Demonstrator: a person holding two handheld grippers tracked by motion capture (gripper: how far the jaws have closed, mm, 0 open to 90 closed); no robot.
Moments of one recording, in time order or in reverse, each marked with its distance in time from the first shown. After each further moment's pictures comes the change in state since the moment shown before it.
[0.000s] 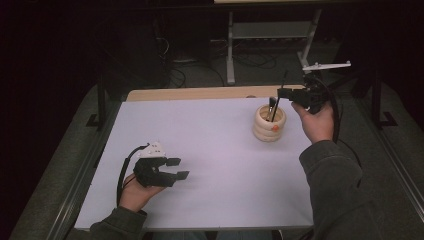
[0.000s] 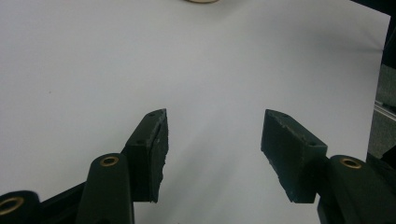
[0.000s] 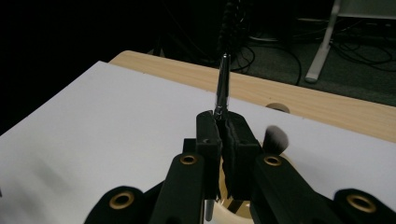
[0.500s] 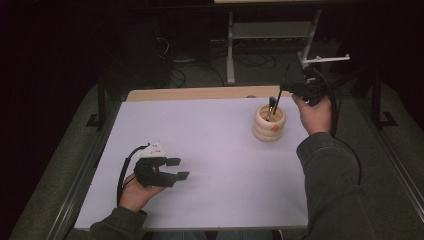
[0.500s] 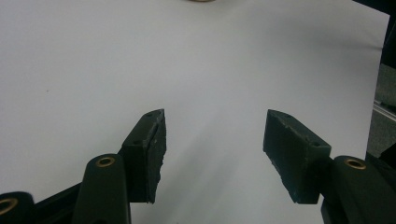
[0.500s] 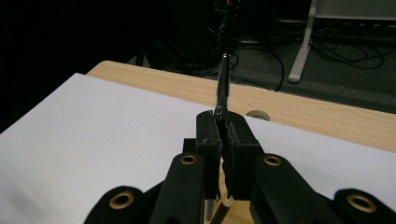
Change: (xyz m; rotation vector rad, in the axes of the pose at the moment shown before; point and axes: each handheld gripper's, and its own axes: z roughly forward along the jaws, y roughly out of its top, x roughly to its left) left arm 0.000 0.000 0.001 0.001 -0.007 -0.011; right arm -0.015 0.012 0.013 -0.014 -0.068 0.031
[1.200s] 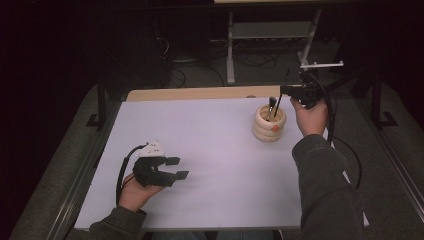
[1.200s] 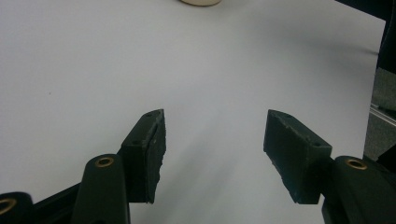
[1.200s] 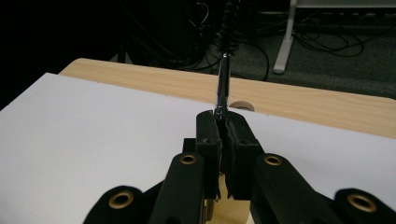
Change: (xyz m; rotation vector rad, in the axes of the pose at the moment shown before) left arm 0.001 0.001 -0.003 -0.011 -0.001 -0.002; right arm -0.013 -0.014 0.020 0.011 -0.060 0.036
